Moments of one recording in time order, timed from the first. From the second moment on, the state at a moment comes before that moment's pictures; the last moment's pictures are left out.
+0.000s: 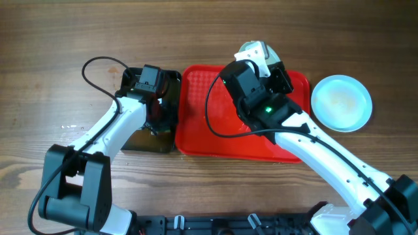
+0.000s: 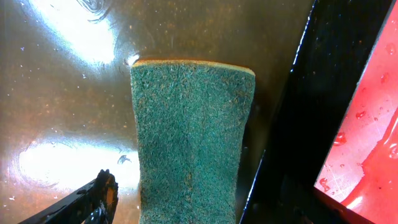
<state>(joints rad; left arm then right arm) -0.26 1.68 1.00 -0.70 -0.01 -0.38 0.66 1.51 1.18 -0.53 1.05 -0.12</state>
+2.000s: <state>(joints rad) -0.21 1.27 1.09 -0.96 0.06 -0.50 0.08 0.96 1.02 -0.88 -0.16 0.13</state>
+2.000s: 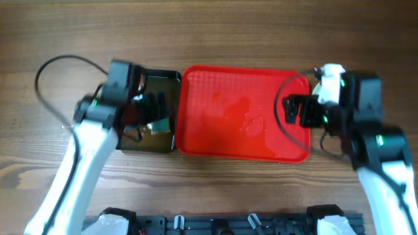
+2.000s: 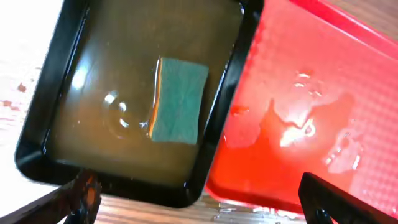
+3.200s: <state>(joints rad) -0.28 0.65 0.84 -0.91 0.00 -0.50 0.08 0.22 0.49 -0.40 -0.10 0.07</state>
